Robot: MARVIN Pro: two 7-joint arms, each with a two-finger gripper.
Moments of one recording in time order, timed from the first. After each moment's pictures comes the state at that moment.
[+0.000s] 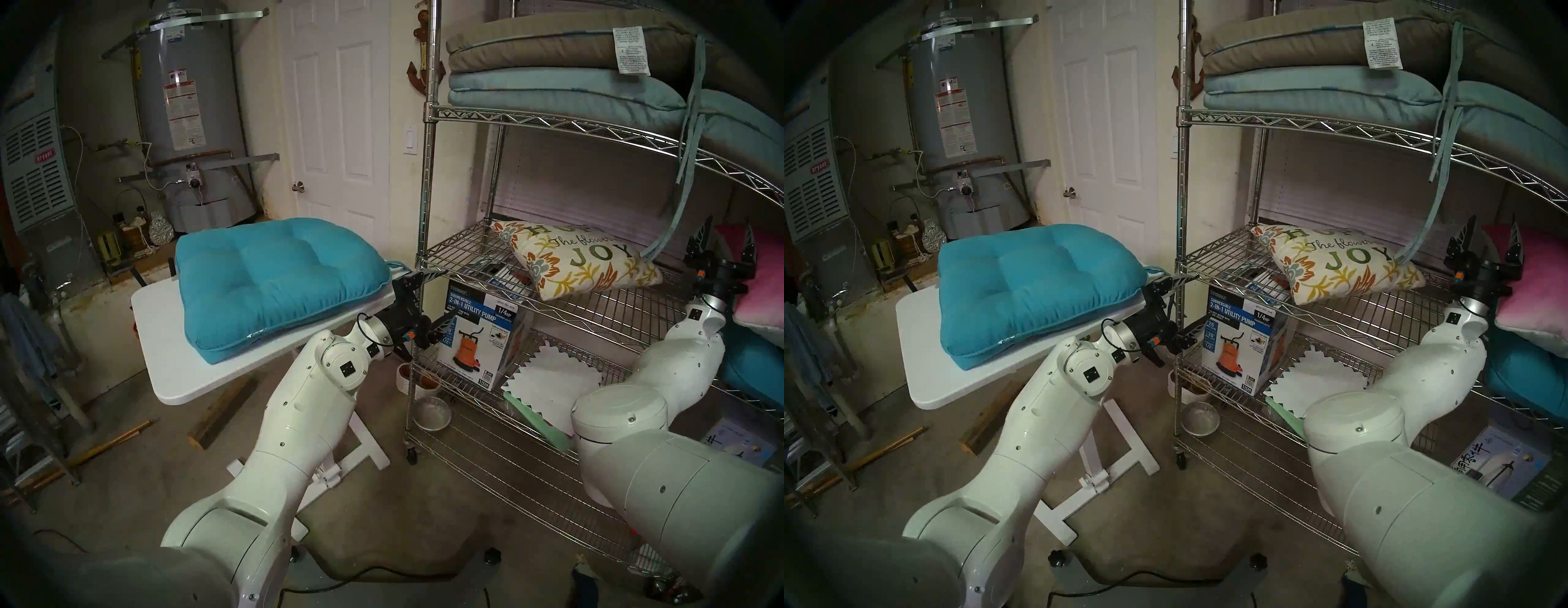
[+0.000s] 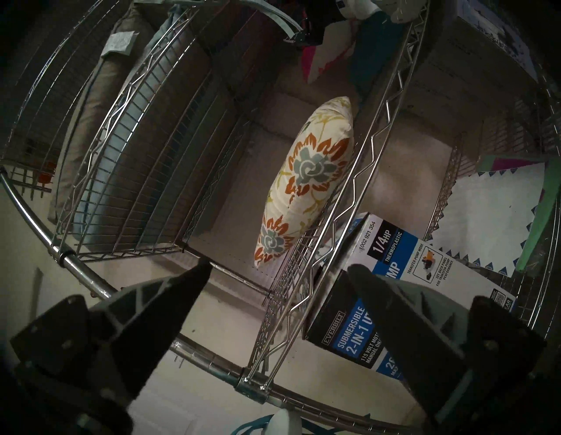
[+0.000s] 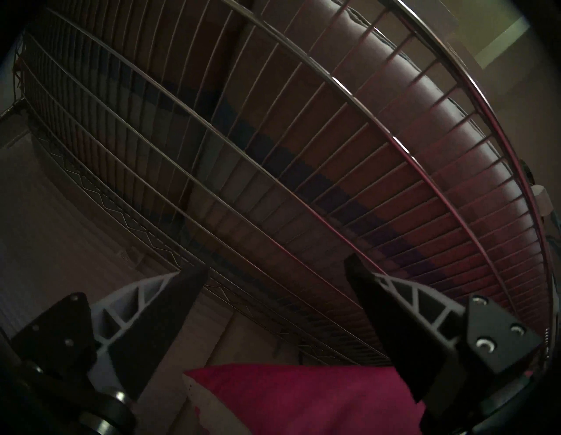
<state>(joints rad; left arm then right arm) 1.12 -1.58 -1.32 -1.19 0.86 -0.68 -0.24 -0.63 -1.54 2.86 -1.17 -1.56 -0.96 -0.36</state>
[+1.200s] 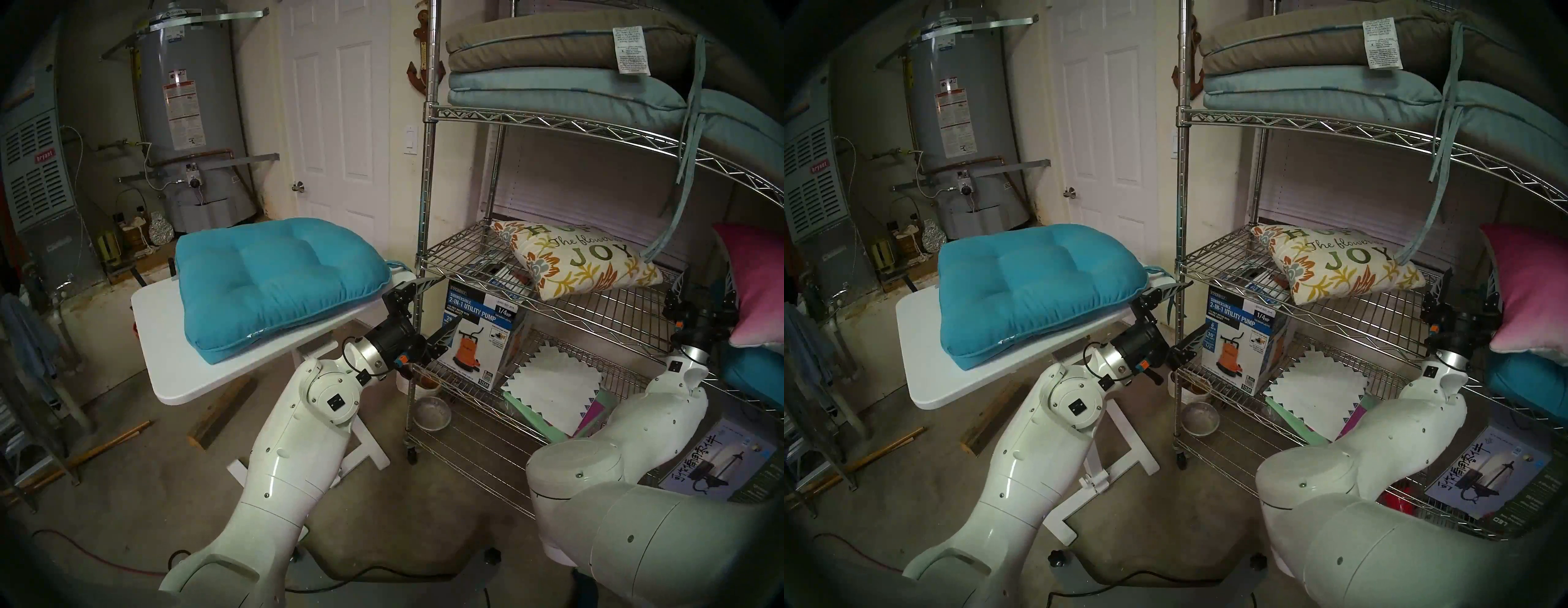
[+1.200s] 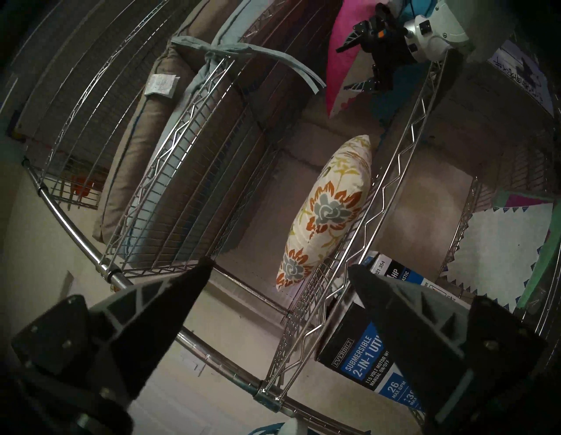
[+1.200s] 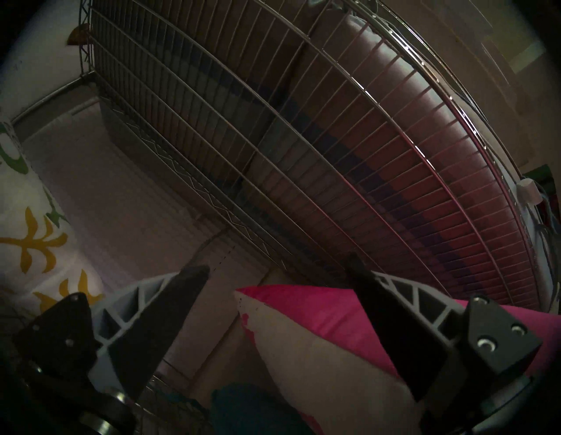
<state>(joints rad) 1.33 -1.58 -1.35 -1.45 0.82 -0.72 -0.22 -0.82 -1.71 2.88 -1.39 -1.49 -0.96 -0.25</state>
